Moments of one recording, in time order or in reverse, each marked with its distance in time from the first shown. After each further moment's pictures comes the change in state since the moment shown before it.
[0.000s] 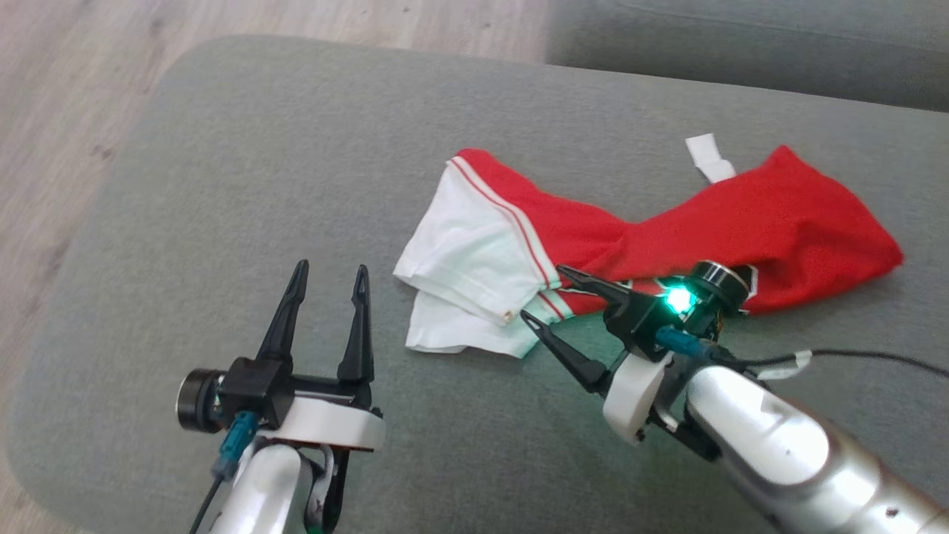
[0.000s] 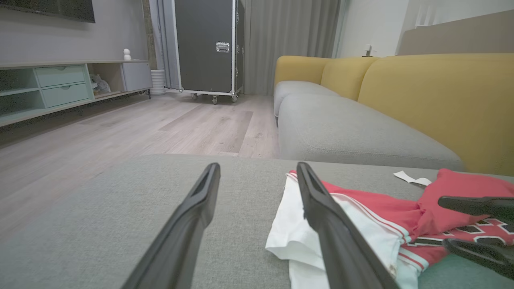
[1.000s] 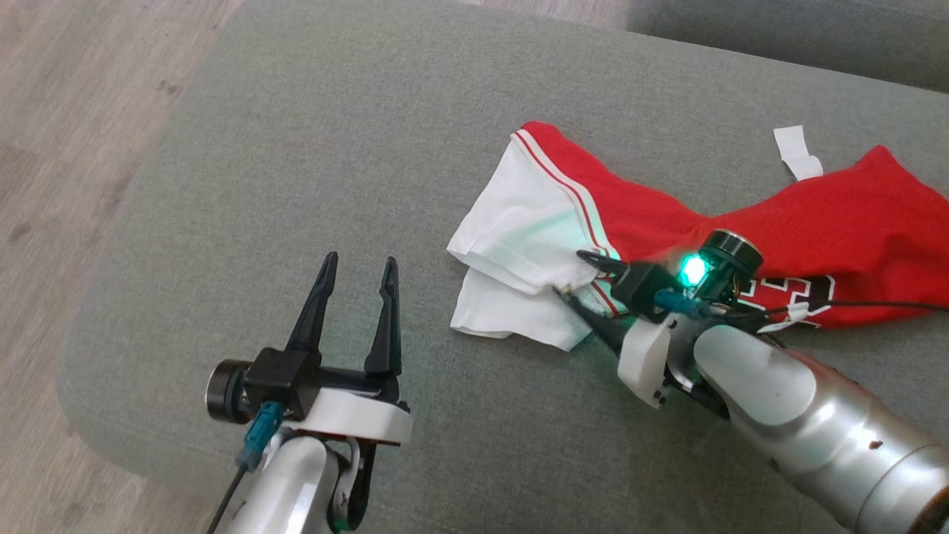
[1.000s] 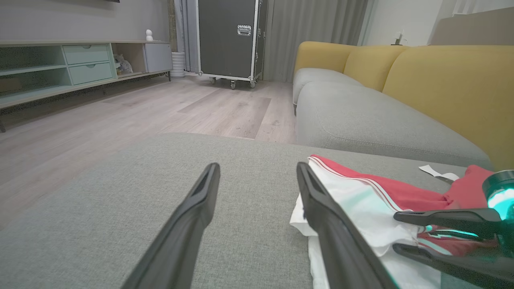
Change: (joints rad) left arm -0.036 -0.006 -0.091 0.007 -0.070 0.045 0.000; right arm -0.243 0.007 0.284 0.370 0.130 0.000 -0.091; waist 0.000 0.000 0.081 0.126
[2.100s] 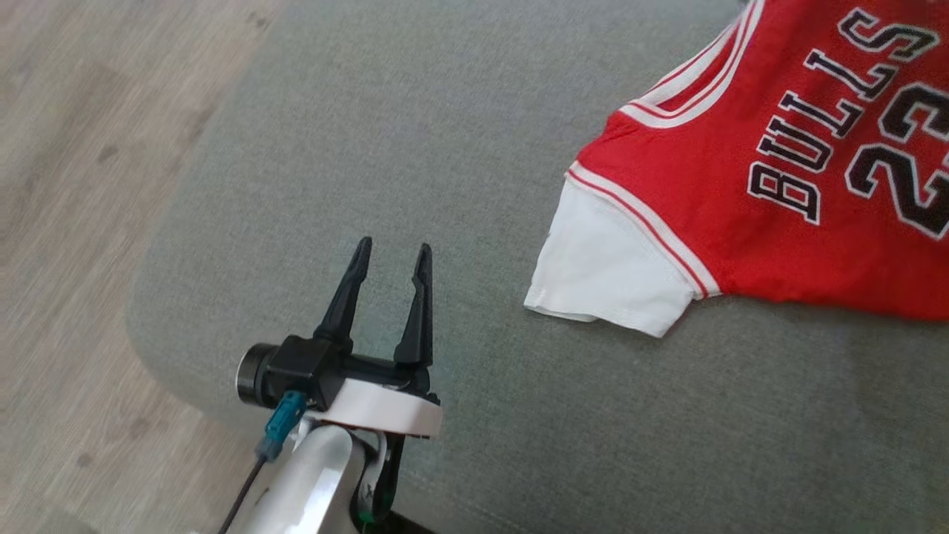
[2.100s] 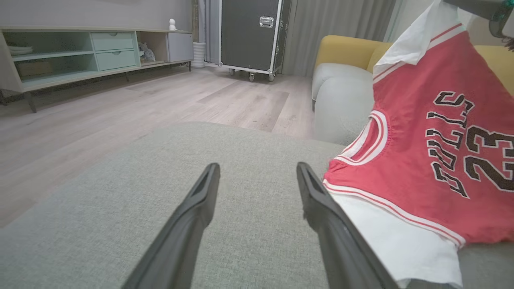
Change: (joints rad) left arm -0.037 -0.001 -0.097 -0.029 -0.081 0.020 0.000; right arm -0.608 -0.164 -0.454 0.276 -0.126 0.000 -0.020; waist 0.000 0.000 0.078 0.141
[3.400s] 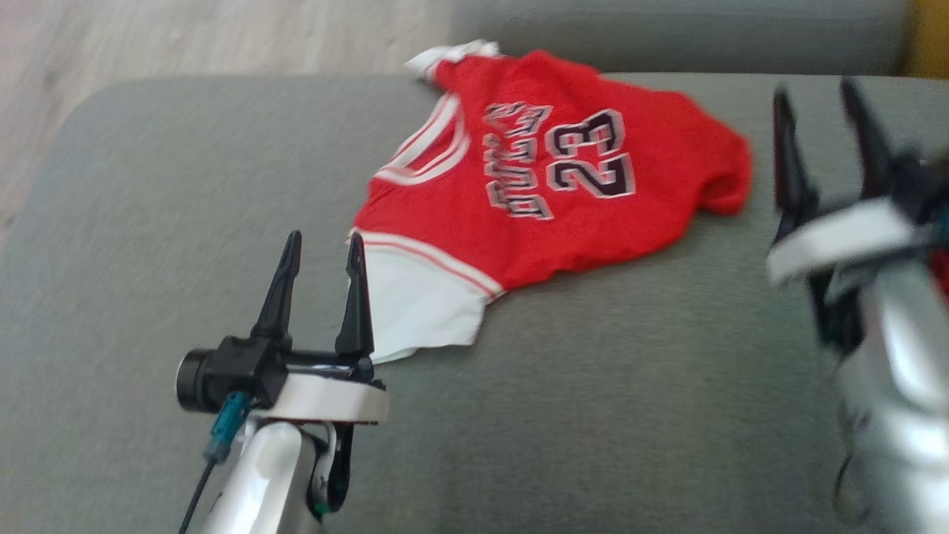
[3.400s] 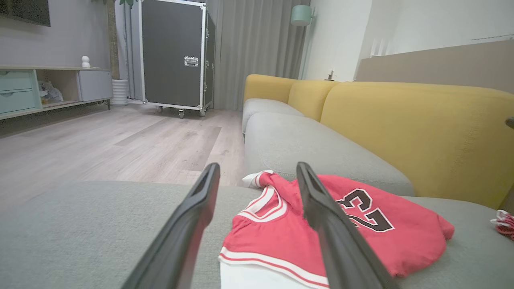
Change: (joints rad) left arm 0.021 -0.004 0.179 -0.005 0.091 -0.030 -0.002; right arm 0.777 0.202 -0.550 -0.553 -0.041 0.000 -0.014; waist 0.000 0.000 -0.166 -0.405
